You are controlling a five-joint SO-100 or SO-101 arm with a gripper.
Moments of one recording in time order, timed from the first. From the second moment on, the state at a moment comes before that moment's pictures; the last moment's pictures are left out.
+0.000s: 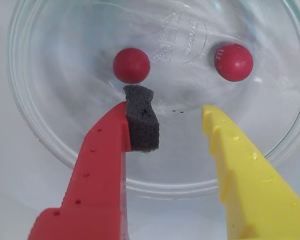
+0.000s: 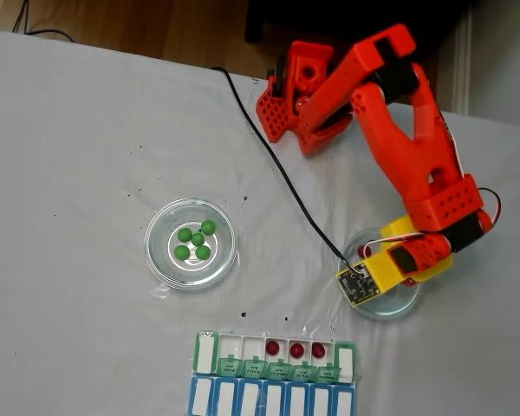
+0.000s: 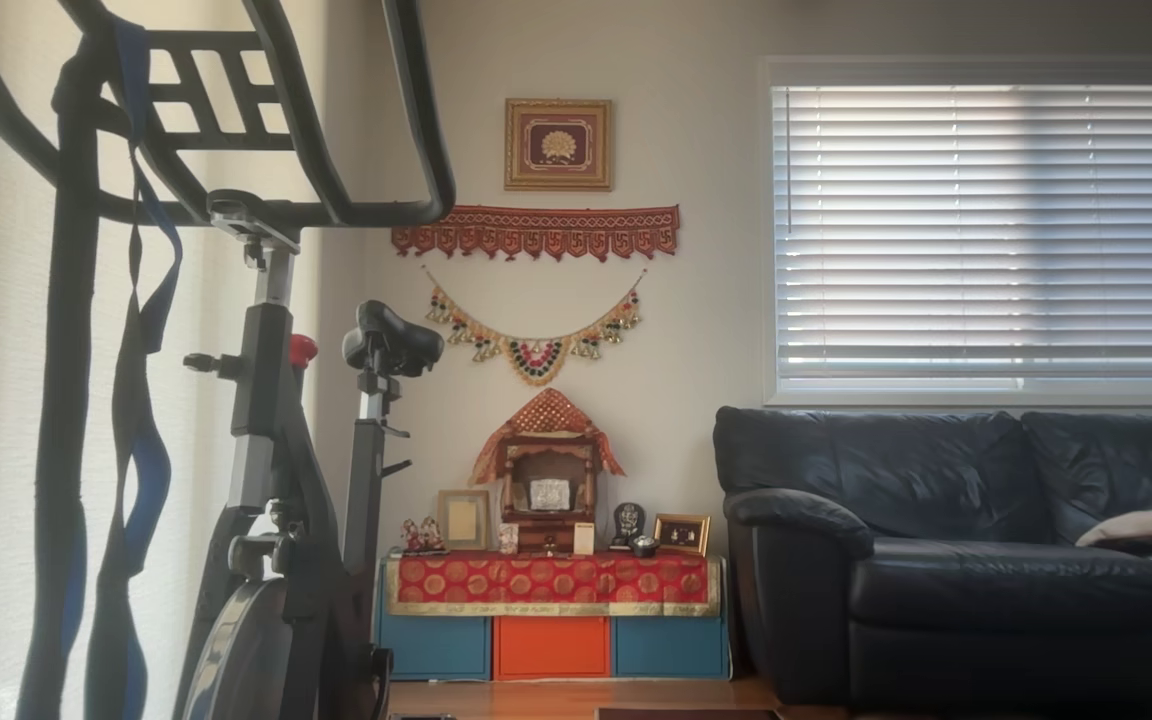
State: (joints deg) arm -39.2 104.7 106.2 72.3 4.7
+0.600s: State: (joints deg) arm -37.8 107.9 109.4 66.2 5.2
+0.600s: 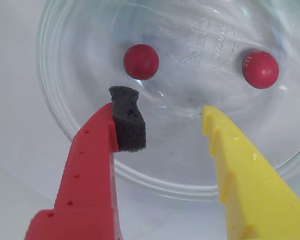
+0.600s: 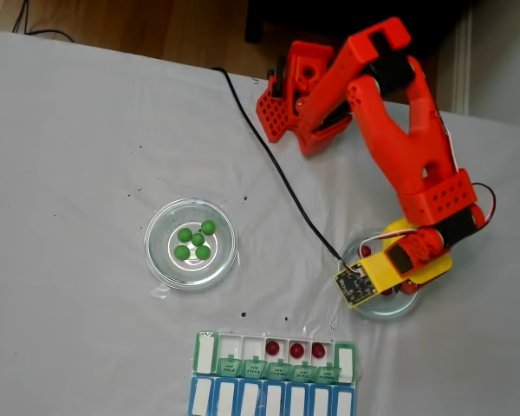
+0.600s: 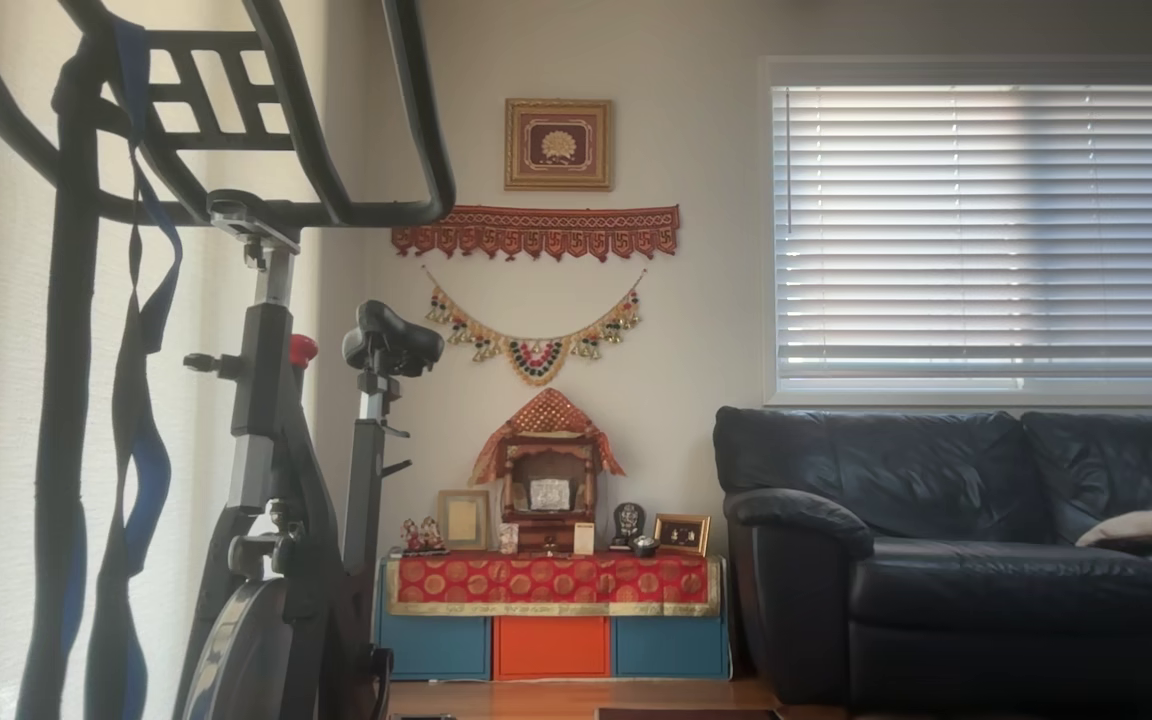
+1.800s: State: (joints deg) arm -36.5 104.9 110.3 60.1 4.0
